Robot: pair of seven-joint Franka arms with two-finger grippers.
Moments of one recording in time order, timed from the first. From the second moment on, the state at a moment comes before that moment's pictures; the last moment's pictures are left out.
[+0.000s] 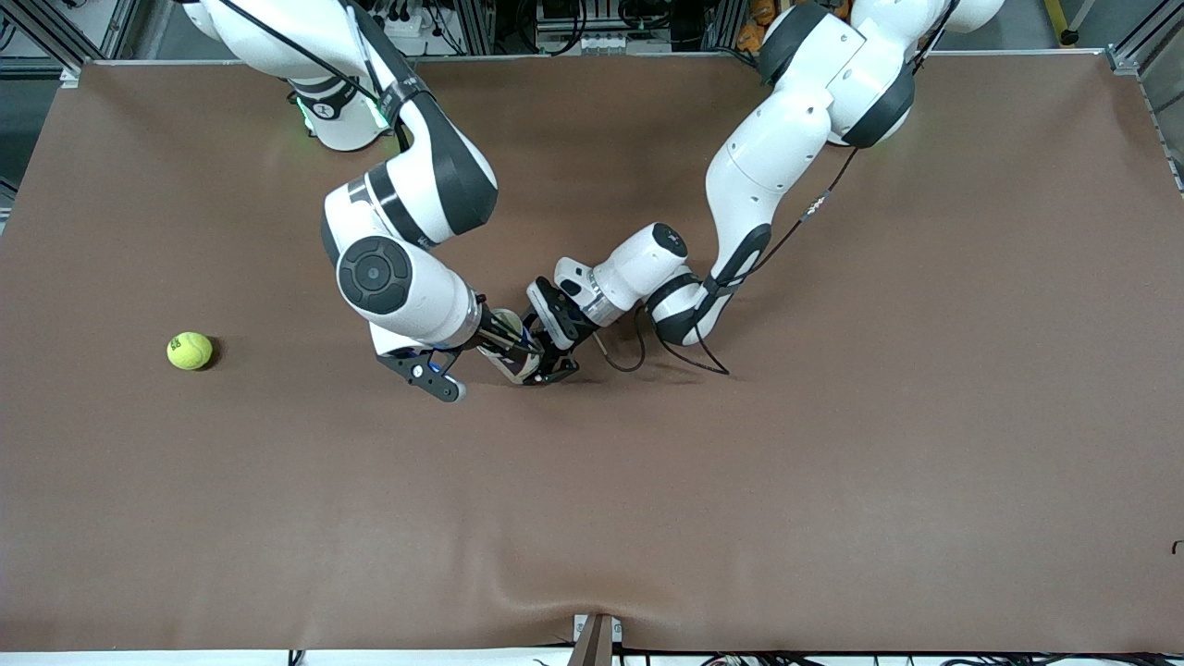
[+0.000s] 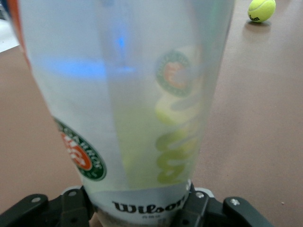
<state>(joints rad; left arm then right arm) -0.59 1.14 -0.26 -1.47 0.46 3.53 -0.02 0.58 0.52 -0.09 -1.42 0.24 1.84 0.96</state>
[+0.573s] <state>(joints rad) -0.59 1.14 -0.26 -1.47 0.46 3.53 -0.02 0.18 0.46 -0.11 -1.35 0.20 1.65 0.30</state>
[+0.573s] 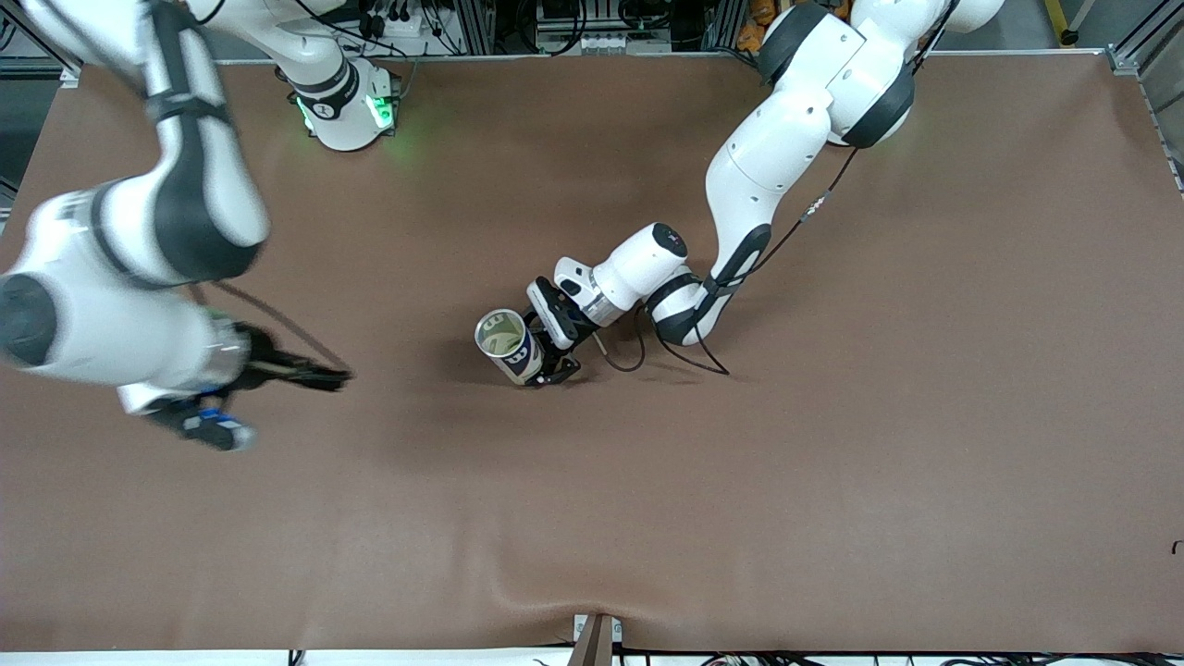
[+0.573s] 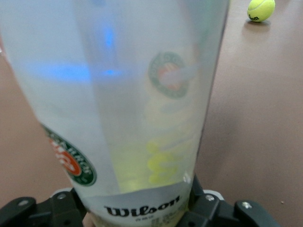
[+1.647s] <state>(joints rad) -0.59 1.14 -0.26 -1.47 0.48 3.53 -0.02 -0.26 0.51 -0.11 -1.74 -0.02 1.97 -0.52</state>
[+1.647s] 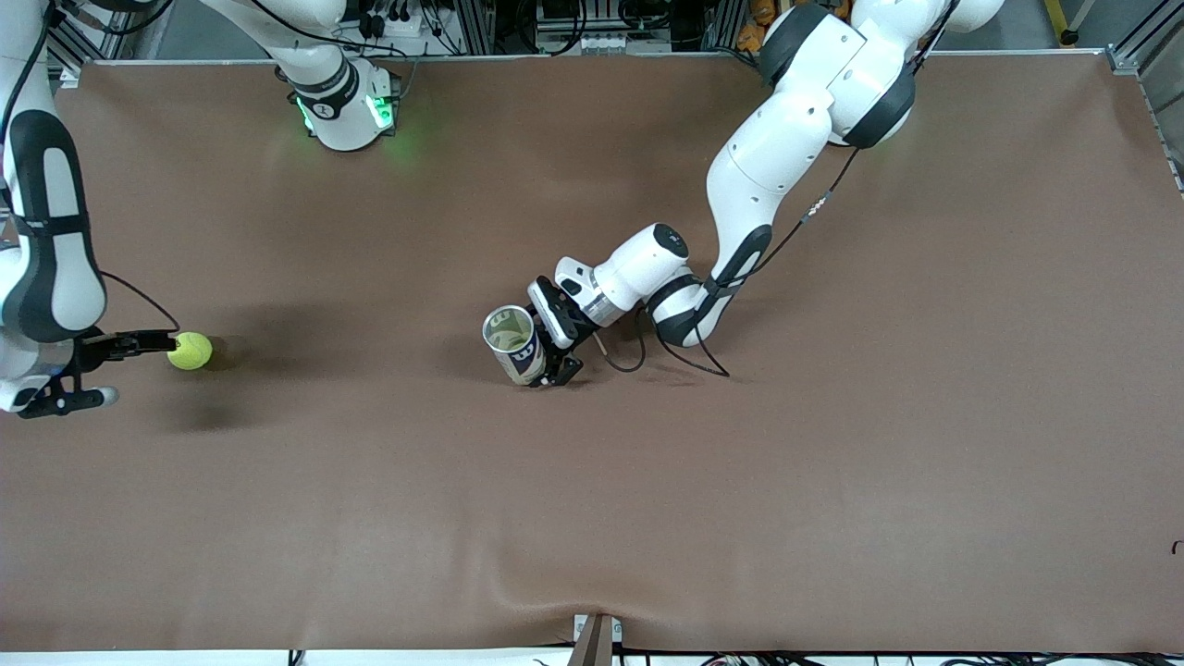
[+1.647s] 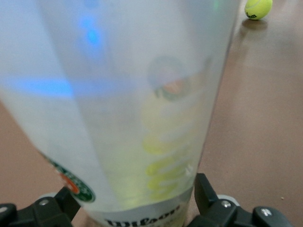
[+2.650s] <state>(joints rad) -0.56 1.14 -0.26 -1.50 0.56 3.54 -0.02 -0.26 0.53 -0.11 -1.91 -0.02 2.21 -0.63</state>
